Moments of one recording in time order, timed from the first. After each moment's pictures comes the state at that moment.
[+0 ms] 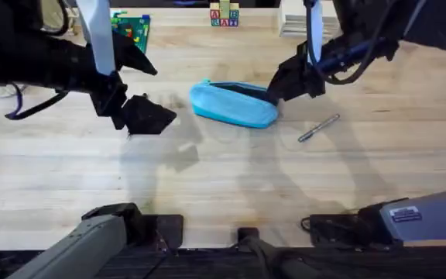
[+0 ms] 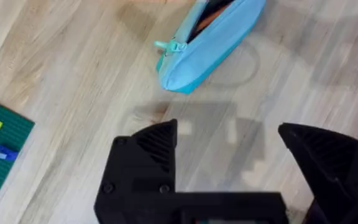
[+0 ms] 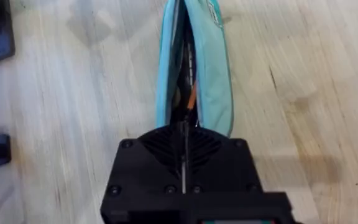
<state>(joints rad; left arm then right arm) 0.14 1.17 1.17 -1.24 0.66 1.10 0.19 1.65 1.22 -0.90 -0.73 -0.96</state>
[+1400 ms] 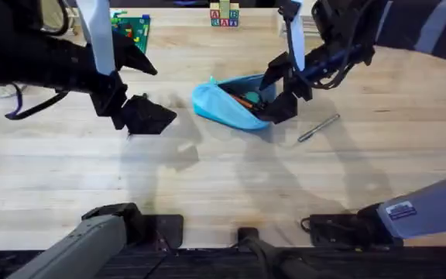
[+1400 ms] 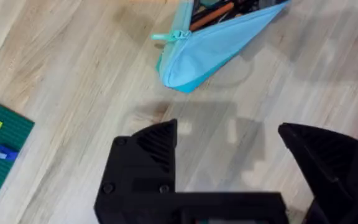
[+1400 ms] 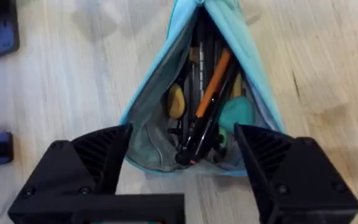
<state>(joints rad) 0.14 1.17 1.17 -1.24 0.66 1.10 0.23 1.74 1.22 -0.88 -0.74 -0.96</state>
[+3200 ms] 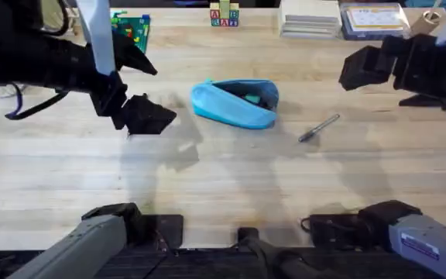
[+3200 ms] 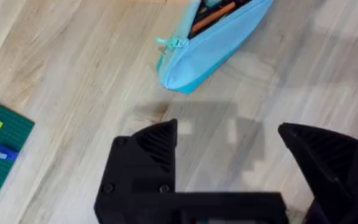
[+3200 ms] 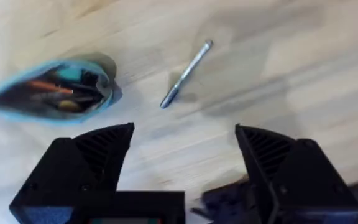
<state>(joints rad) 0.14 1.17 1.17 -1.24 0.66 1.10 0.23 1.10 1.33 -1.38 0.15 0.54</state>
